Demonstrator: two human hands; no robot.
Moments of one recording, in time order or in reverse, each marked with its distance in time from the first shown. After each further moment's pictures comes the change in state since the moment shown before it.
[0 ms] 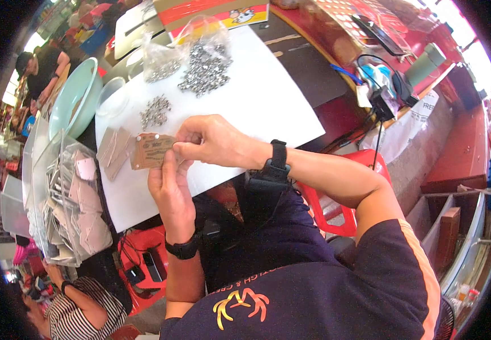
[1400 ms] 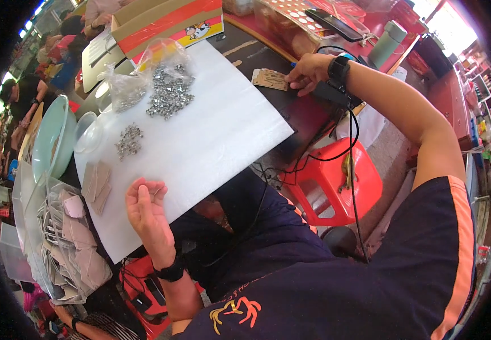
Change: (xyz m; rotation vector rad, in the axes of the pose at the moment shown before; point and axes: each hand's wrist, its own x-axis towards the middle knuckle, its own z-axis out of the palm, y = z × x) left_hand 0.002 0.002 -0.025 0.009 -0.086 -0.037; right_hand -0.073 0.029 -0.279 0.004 0.463 0.988
